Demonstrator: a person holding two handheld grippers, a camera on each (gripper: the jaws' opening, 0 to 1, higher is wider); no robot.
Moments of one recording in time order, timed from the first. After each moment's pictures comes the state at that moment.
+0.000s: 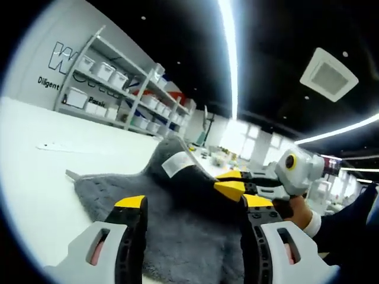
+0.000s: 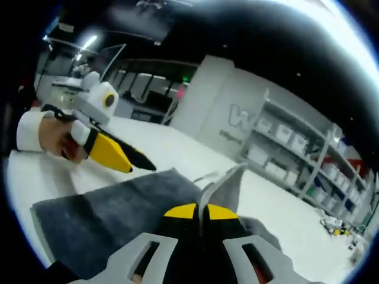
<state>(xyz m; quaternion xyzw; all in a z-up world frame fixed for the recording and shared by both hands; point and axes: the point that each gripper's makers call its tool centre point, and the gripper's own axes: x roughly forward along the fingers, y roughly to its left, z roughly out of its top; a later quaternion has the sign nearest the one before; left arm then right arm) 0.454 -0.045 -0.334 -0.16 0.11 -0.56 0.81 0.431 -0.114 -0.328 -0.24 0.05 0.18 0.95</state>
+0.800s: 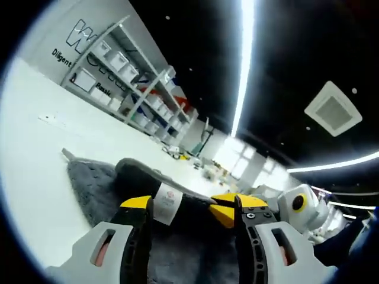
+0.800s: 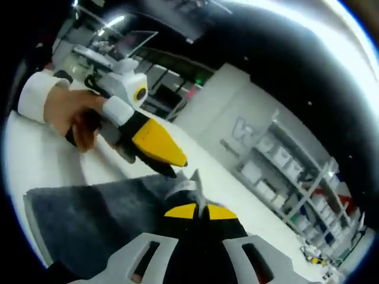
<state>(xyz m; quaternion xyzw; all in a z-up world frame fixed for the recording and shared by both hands) 0.408 -0.060 -0.335 -0.27 0.14 -0.55 0.78 0.423 -0.084 -0.330 -0.37 0.00 0.17 0.91</state>
